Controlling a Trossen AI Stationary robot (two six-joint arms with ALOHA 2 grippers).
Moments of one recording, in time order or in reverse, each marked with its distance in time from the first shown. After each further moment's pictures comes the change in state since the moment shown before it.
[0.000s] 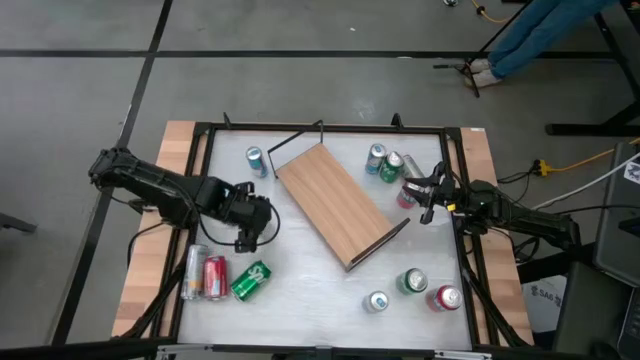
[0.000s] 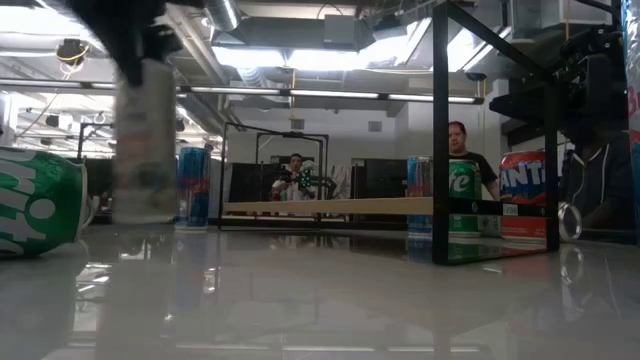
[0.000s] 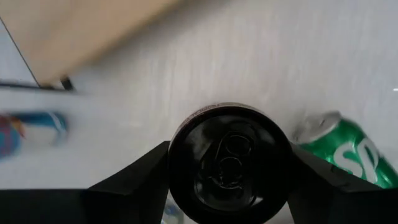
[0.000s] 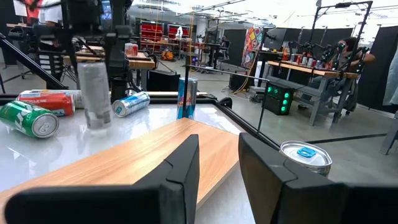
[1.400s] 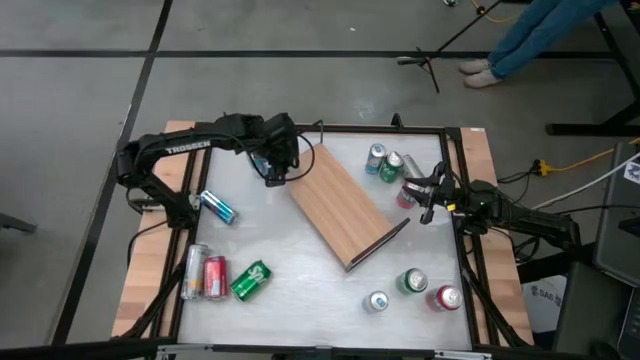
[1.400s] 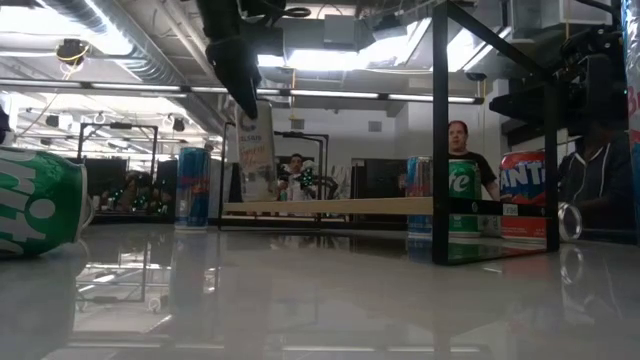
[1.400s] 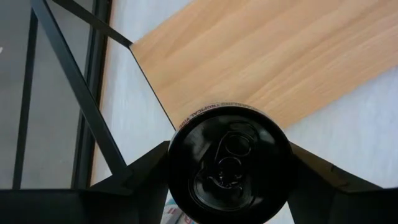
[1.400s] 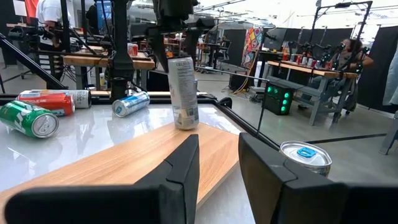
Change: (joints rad) left arm 0.616 0.225 0.245 0.111 0.110 0.647; right arm 0.000 0.000 0.000 0.000 0.000 0.000
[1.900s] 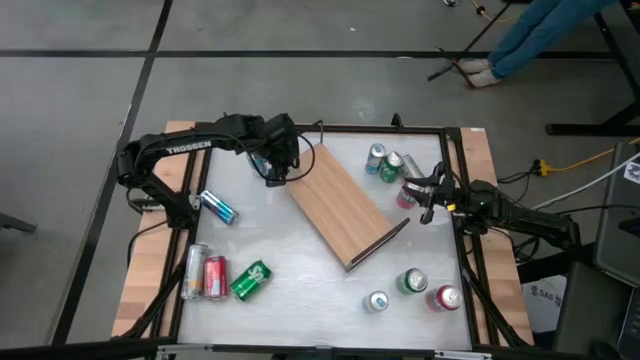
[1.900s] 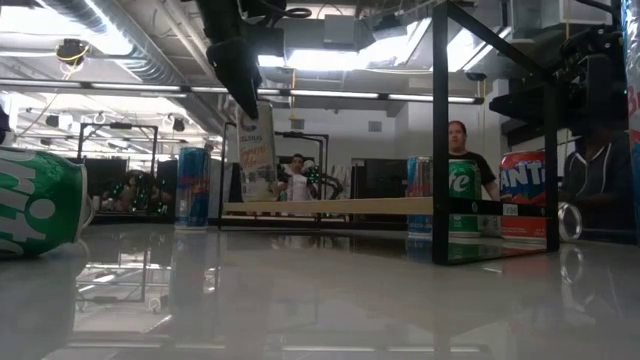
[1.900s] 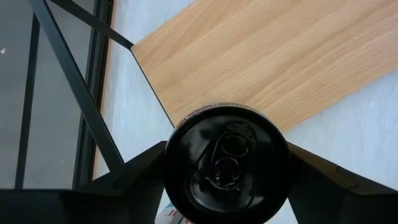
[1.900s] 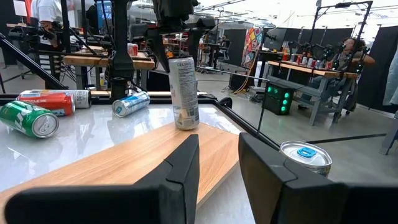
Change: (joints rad) left arm 0.000 0.003 -0.002 -0.001 -0.002 0.000; right arm 0.000 0.000 0.000 0.000 0.000 0.000
